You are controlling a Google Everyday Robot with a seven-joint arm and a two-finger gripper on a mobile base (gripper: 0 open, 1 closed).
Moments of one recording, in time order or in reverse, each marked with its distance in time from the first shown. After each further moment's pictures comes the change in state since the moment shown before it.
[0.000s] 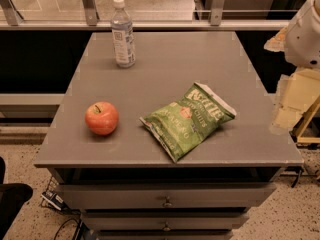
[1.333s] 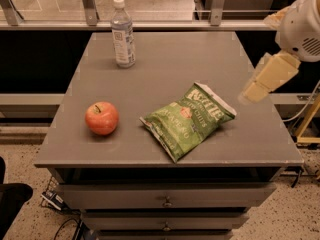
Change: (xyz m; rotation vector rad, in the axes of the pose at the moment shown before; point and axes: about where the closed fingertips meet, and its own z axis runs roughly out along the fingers) arm -0.032 -0.052 0.000 0.216 -0.252 0.141
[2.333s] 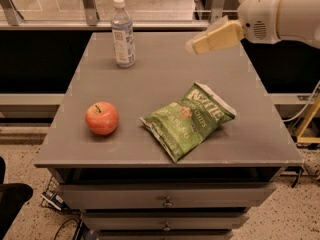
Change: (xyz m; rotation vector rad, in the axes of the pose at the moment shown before) arm -0.108 -0.066 0.038 0.136 -0.634 0.172
